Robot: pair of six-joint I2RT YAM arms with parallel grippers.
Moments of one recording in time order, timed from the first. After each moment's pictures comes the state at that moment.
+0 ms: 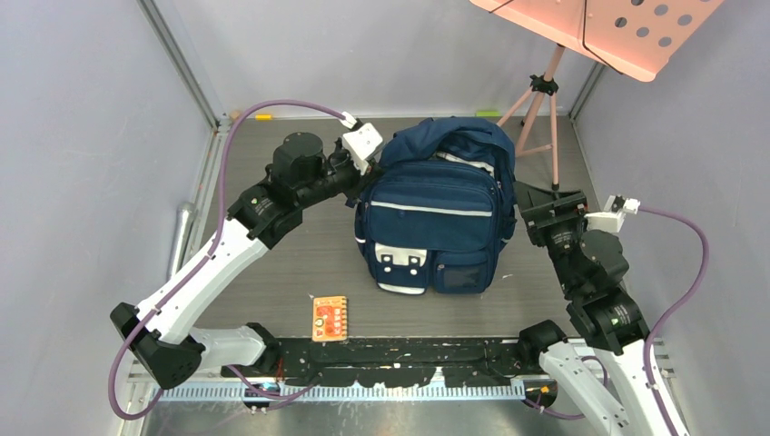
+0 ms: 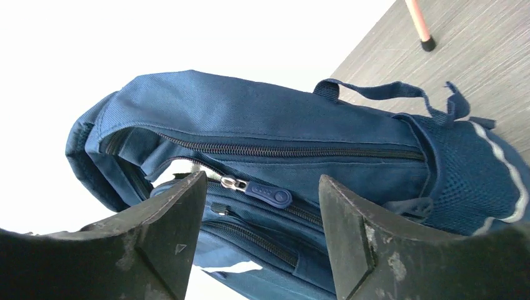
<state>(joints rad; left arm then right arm) -0.69 1.22 1.37 -0.39 0.20 0.23 0.36 0.46 0.82 -0.43 0.29 1.12</state>
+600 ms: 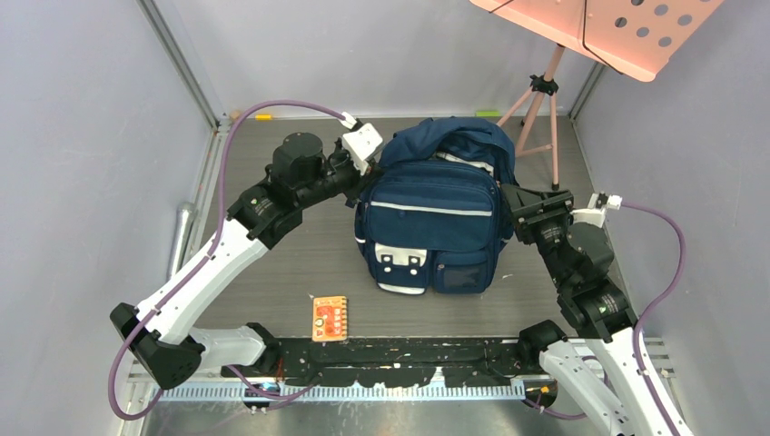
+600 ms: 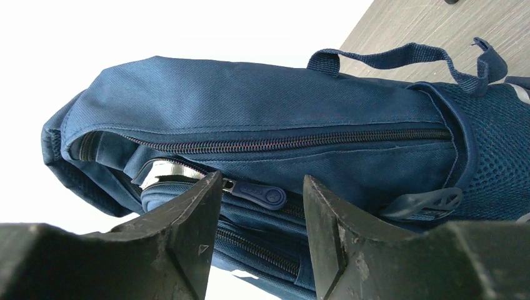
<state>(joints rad) -0.69 1.22 1.37 -0.39 0.20 0.23 0.36 0.50 0.76 -0.35 0.22 1.26</state>
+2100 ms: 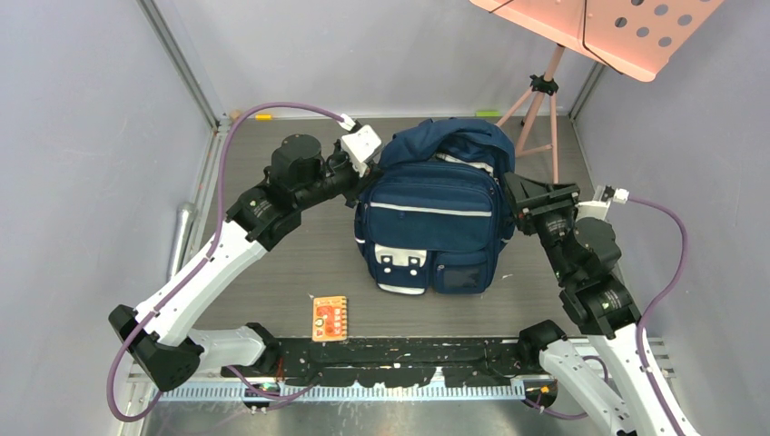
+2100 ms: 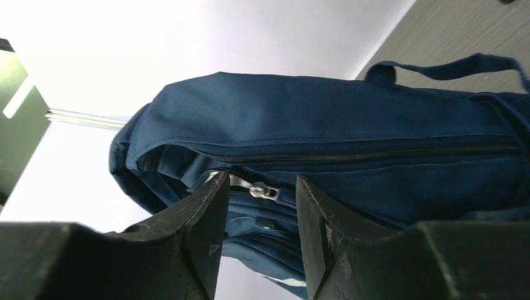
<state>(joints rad) -0.69 1.20 1.35 -0.38 0.20 0.24 0.36 0.55 0.82 -0.28 0.21 1.33</state>
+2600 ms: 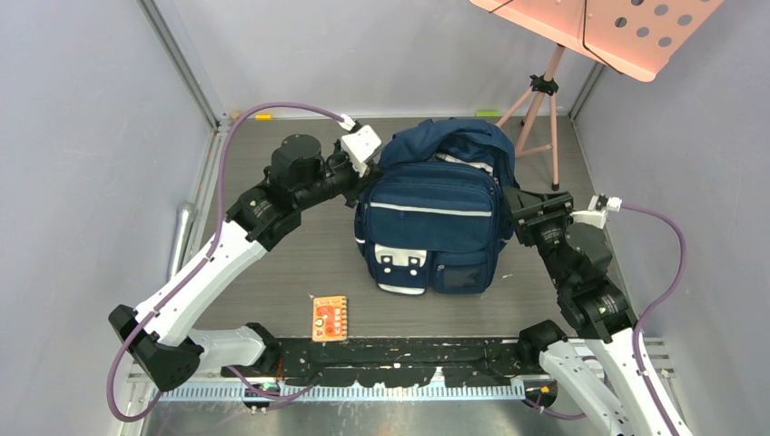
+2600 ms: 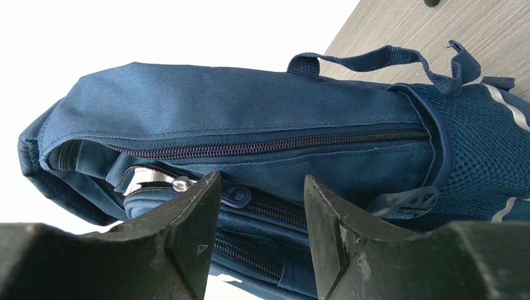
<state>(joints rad) -0.69 1.20 1.35 -0.38 0.20 0.24 0.36 0.49 0.76 -0.39 0.25 1.25</state>
